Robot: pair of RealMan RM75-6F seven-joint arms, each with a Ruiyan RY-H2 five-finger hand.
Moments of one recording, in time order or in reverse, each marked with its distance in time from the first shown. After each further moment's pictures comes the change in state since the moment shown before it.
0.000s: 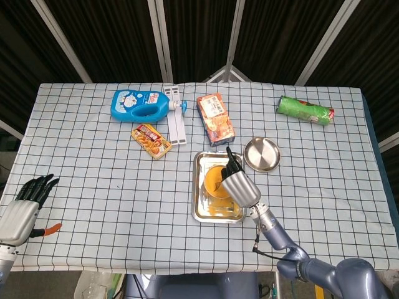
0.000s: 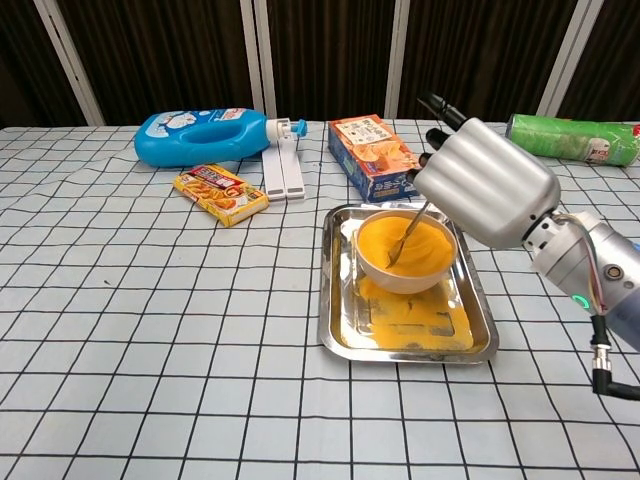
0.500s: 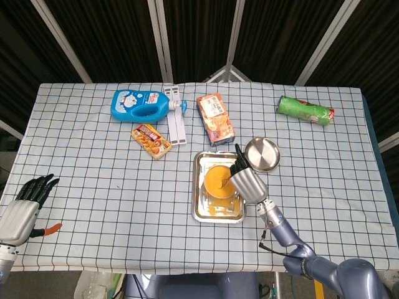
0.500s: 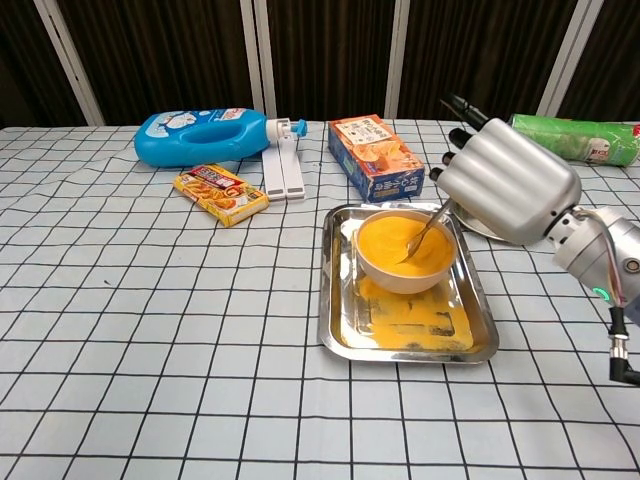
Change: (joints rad) left arm 0.000 -0.001 0.000 -0.001 0.001 0.002 0.003; right arm -0.008 0.012 -0.003 0.079 0.011 0.002 0.033
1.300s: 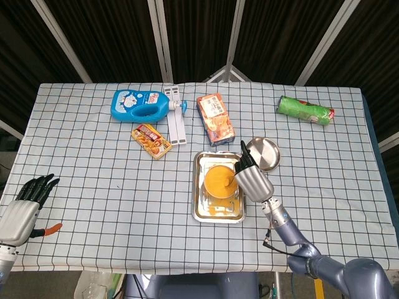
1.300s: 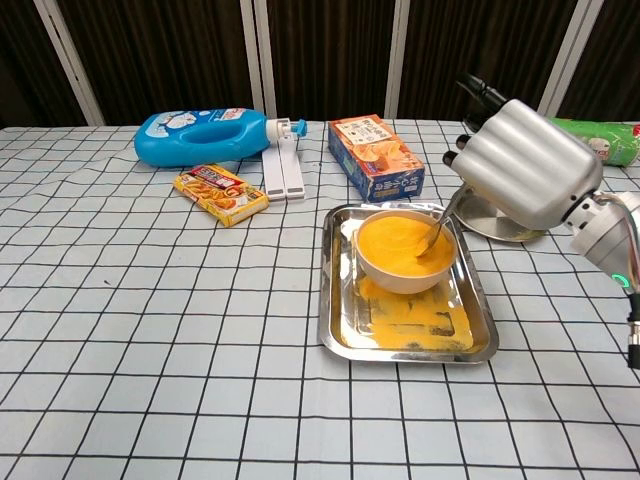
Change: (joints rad) left arm 0.002 -0.002 0.001 0.002 0.009 0.009 0.000; right arm -0.002 0.047 0.005 -0.048 -0.005 0.028 -0.014
